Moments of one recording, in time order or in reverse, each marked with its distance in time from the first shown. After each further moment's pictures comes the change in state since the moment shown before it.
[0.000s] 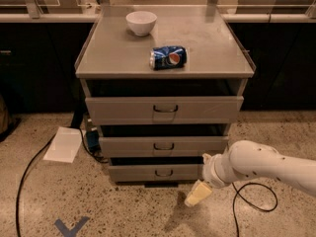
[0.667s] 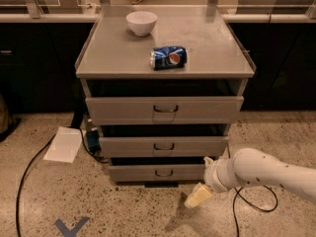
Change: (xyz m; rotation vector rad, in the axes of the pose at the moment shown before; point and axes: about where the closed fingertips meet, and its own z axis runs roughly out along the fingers) arm 0.010 -0.002 0.015 0.009 -0.056 0.036
